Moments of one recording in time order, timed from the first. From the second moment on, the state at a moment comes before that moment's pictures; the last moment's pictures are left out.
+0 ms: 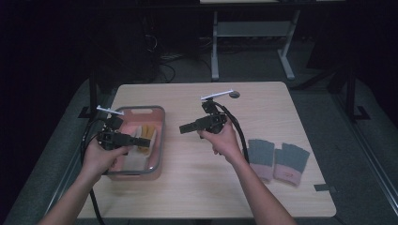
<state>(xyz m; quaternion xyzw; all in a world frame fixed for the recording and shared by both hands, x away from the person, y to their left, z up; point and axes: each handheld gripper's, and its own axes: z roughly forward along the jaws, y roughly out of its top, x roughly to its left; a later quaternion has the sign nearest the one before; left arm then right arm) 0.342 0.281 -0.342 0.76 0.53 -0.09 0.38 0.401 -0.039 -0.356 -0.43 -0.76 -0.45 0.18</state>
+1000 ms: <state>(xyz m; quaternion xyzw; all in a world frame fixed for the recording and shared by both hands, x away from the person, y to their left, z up) 0.342 0.220 -0.334 0.78 0.47 -0.10 0.40 0.386 -0.110 -0.356 -0.46 -0.75 -0.45 0.15</state>
